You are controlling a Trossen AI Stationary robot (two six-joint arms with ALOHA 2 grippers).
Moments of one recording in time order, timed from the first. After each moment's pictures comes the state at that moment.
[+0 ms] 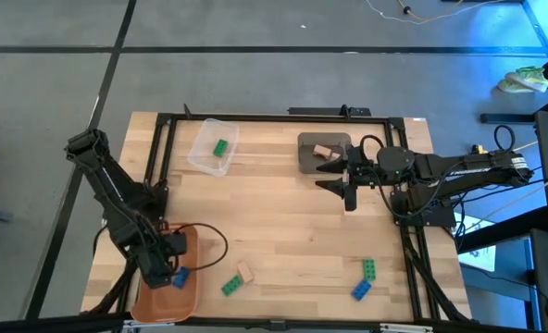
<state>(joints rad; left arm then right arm) -0.95 1.27 0.98 -1.02 0.01 -1.25 0.09 0.97 0.84 -0.10 0.14 0.35</state>
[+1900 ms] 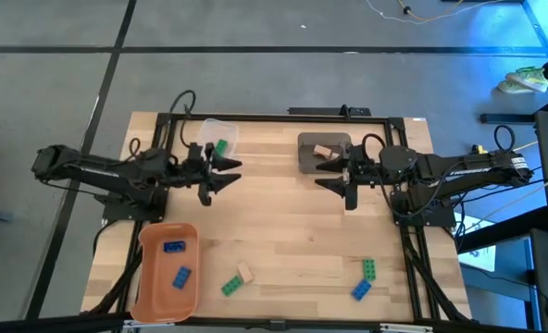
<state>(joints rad) -0.05 0.85 0.54 0.50 -0.17 -0.35 0.09 0.97 0.84 -0.04 0.14 0.36</state>
